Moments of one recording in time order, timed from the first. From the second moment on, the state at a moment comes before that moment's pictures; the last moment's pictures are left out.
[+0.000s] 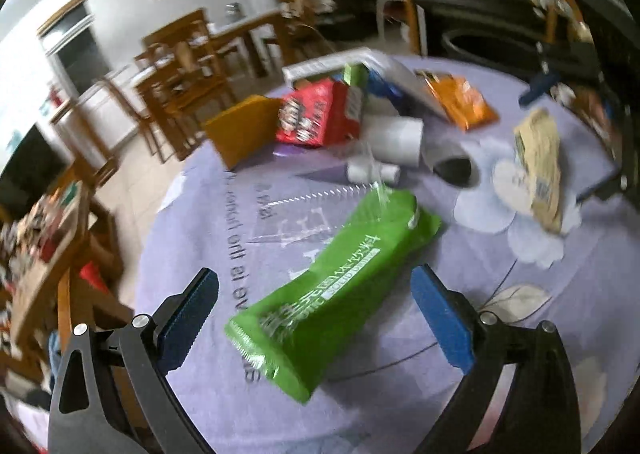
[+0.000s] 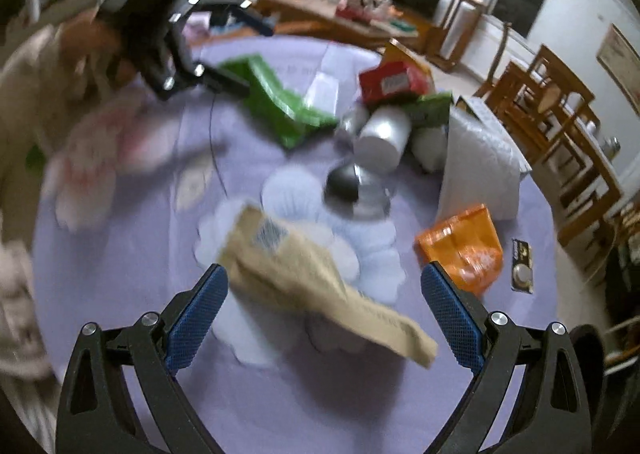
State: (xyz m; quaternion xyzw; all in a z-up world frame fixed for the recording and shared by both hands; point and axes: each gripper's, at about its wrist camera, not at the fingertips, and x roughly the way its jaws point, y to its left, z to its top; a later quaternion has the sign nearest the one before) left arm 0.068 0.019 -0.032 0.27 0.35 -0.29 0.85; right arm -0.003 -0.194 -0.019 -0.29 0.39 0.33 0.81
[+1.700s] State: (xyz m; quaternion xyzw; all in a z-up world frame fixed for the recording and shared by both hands) left arm 0.062 -0.197 0.012 0.04 0.36 -0.38 0.85; right arm -0.004 -0.484 0.019 0.22 0.24 0.13 0.93
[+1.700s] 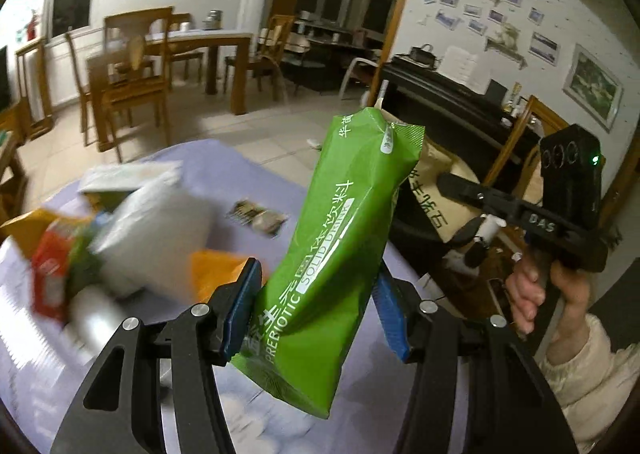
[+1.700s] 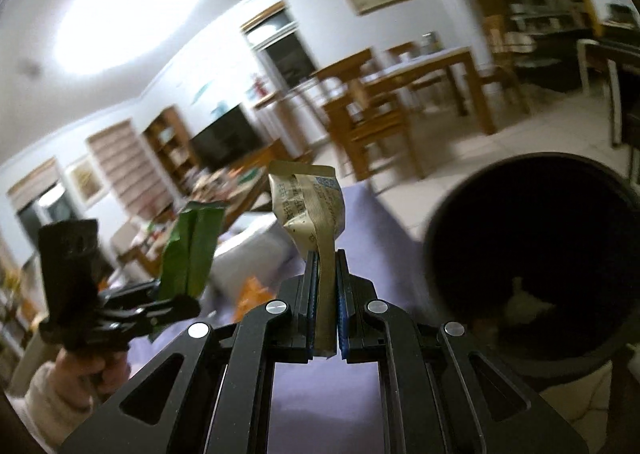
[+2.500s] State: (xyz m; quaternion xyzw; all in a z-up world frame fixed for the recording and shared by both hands) left arm 0.108 -0.371 -0.027 0.05 0.40 -0.47 0.79; right arm -0.026 -0.627 -0.062 0.31 0.22 -0.01 0.92
